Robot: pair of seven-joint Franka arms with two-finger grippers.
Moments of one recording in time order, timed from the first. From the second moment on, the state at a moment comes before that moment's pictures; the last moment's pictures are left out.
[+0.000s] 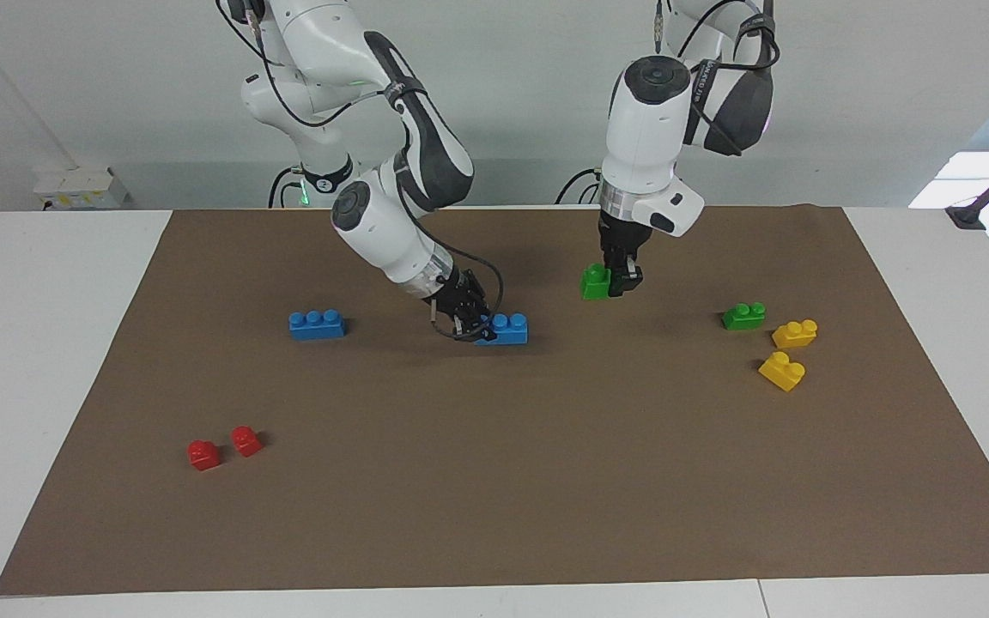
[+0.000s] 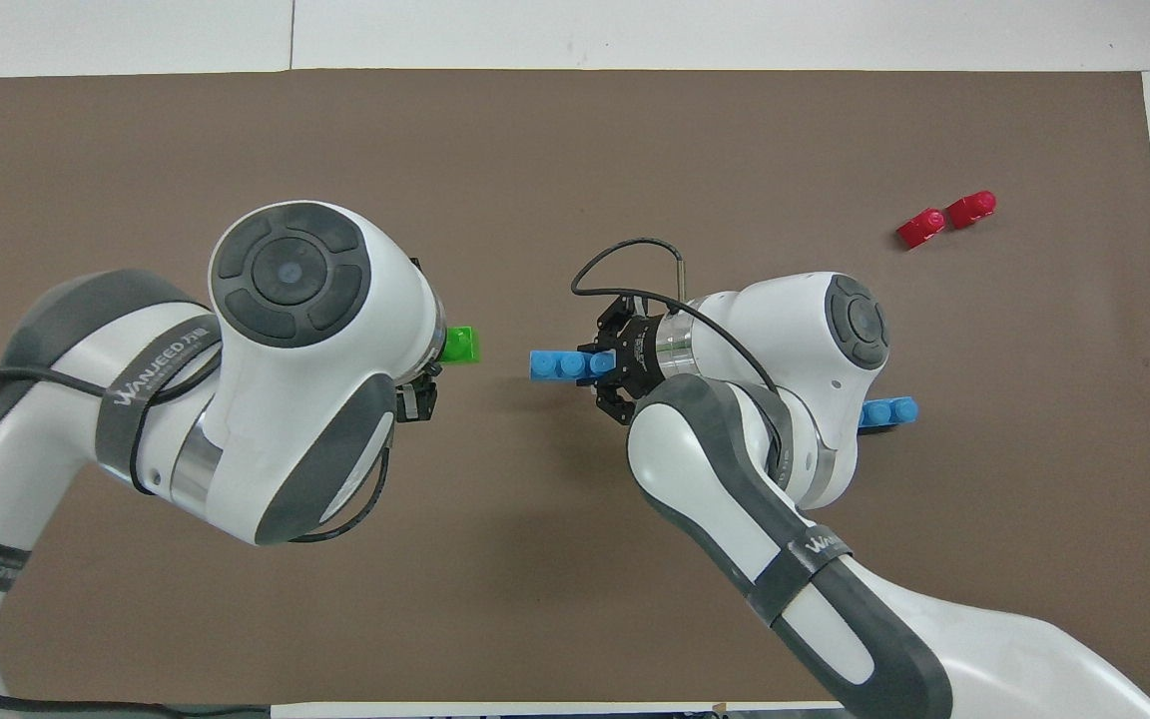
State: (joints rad) left arm -0.42 0.10 -0.16 -1.78 0.08 1.90 -2.17; right arm 0.48 0.25 0.03 -2.01 0.76 2.43 1.58
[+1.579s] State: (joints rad) left arm -0.52 0.14 -0.16 -1.93 0.11 2.10 -2.24; right arm 0.54 0.34 0.03 -2.03 0.83 2.55 1.51
